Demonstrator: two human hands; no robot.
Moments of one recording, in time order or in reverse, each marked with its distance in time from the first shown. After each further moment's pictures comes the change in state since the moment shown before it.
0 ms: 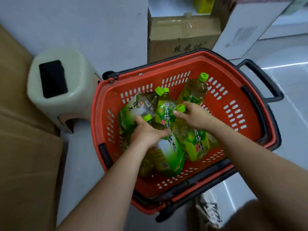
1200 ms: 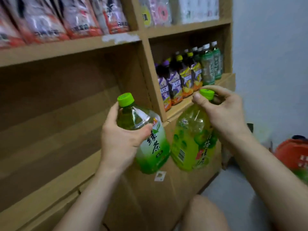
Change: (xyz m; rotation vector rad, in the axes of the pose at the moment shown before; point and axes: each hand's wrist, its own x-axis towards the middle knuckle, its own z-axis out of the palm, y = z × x) left_hand -0.536 -0.201 -0.198 -0.284 1.596 0.549; right_hand -0.373 -0.357 0.080 1.042 -0.019 -1.209
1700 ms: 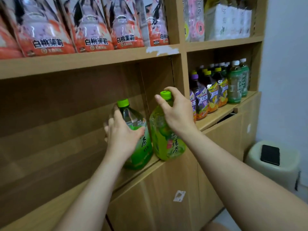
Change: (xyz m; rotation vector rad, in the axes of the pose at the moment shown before) left_hand 0.083 -0.074 -0.053 0.545 0.063 -0.189; right_hand 0.034 0.003 0.176 -0.403 -0.207 -0.121
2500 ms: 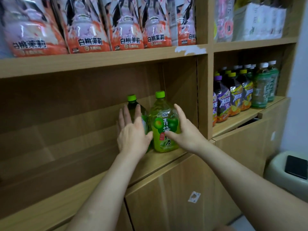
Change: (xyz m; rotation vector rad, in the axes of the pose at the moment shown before) left_hand 0.002 -0.033 -0.008 0.396 0.013 0.119; right_hand -0.033 0.016 0.027 0.021 -0.526 0.069
